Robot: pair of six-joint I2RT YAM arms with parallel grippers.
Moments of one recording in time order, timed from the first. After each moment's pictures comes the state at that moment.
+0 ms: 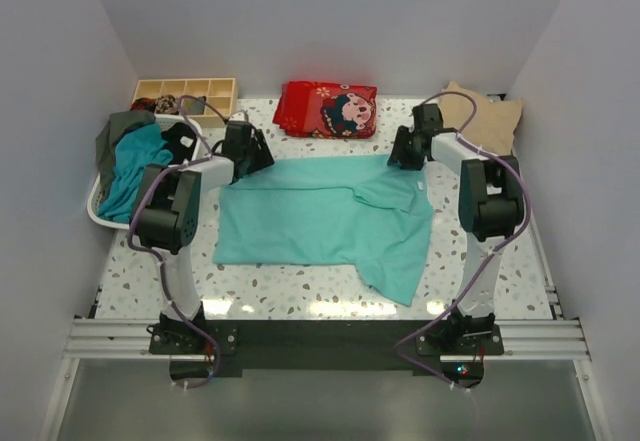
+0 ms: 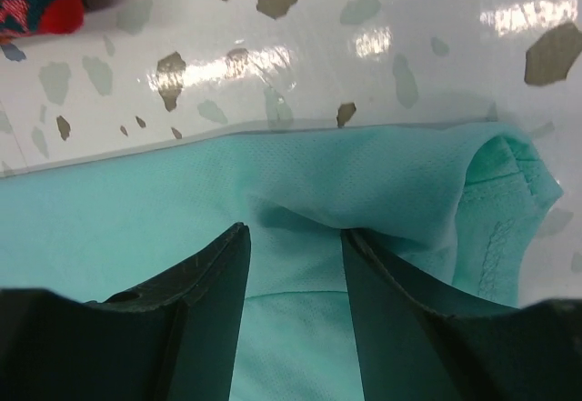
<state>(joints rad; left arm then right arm) -0.22 1.98 1.19 0.06 -0.06 -0.54 0.13 2.09 1.49 -0.38 -0.09 0.42</state>
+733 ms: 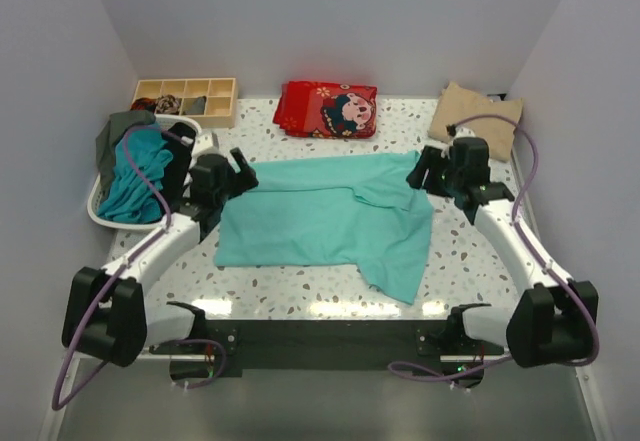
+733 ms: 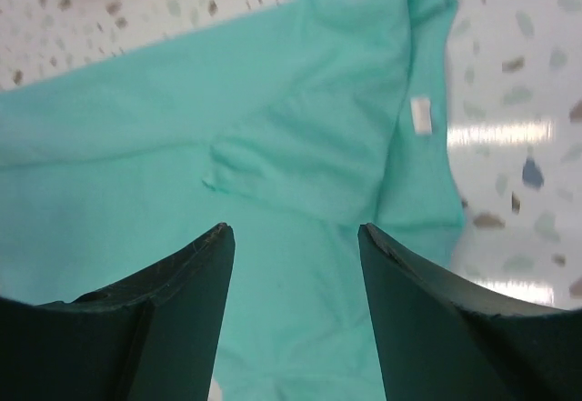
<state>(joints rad) -0.28 1.29 0.80 0.03 -0.24 -0.55 0.13 1.29 1.01 -0.32 -0.10 0.37</state>
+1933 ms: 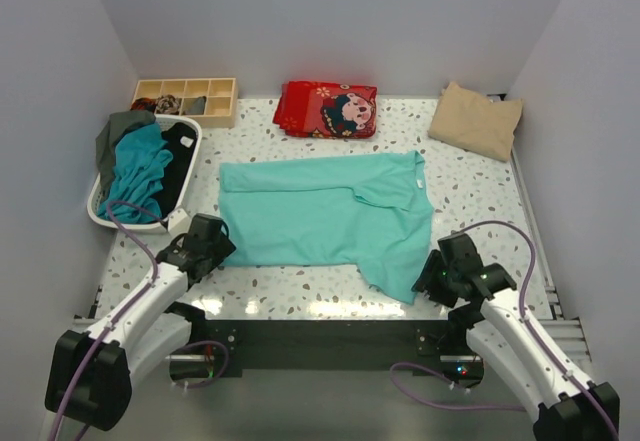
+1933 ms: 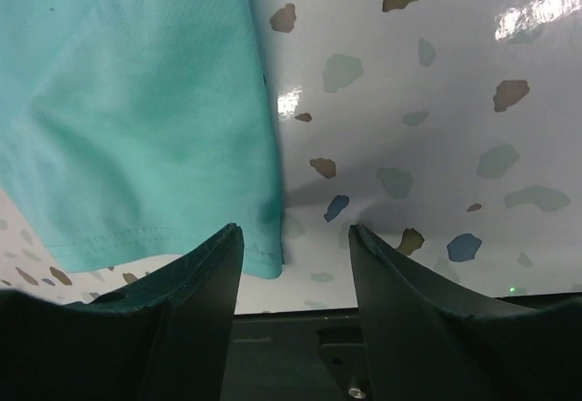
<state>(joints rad) -0.28 0.90 0.37 -0.53 -0.41 -0.97 0.33 0.63 0.37 -0.90 0.01 0.83</state>
